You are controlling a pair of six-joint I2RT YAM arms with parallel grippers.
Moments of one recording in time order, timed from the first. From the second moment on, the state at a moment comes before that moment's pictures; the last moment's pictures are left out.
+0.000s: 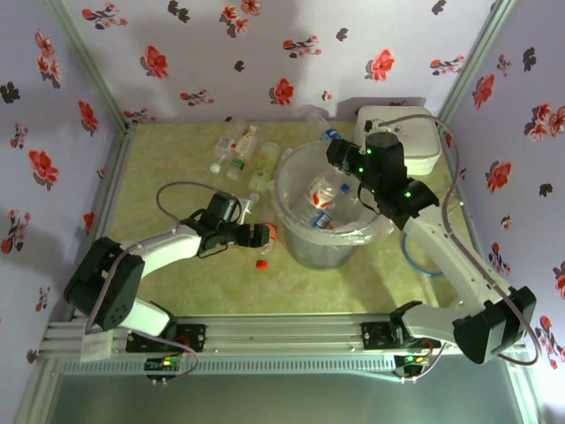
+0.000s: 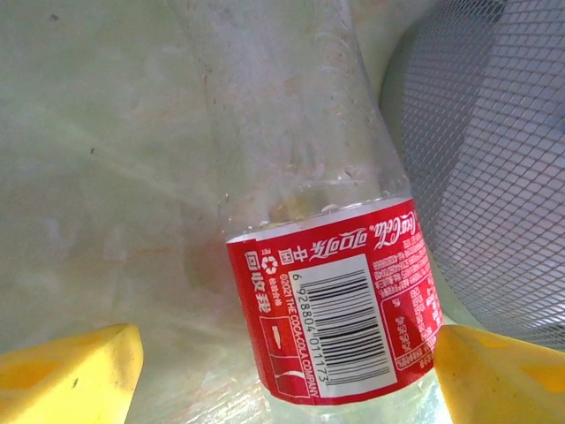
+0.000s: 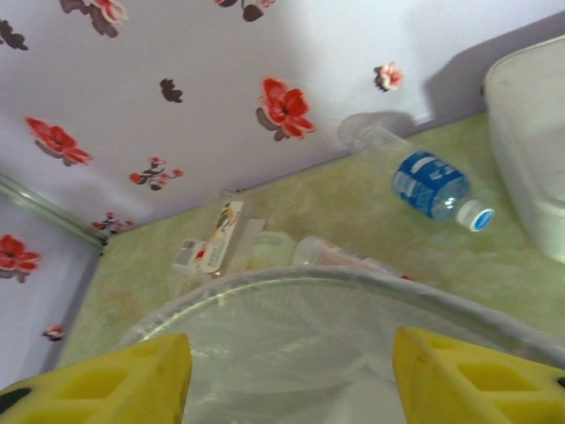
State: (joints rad) left arm -0.61 1.47 0.71 -0.12 0.24 -0.39; right arm 0.48 1.20 1.20 -0.38 0.13 0.59
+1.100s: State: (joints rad) left arm -0.65 1.56 0.83 -0.27 0.11 -0.29; right arm 0.41 1.06 1.25 -0.51 0.23 0.47
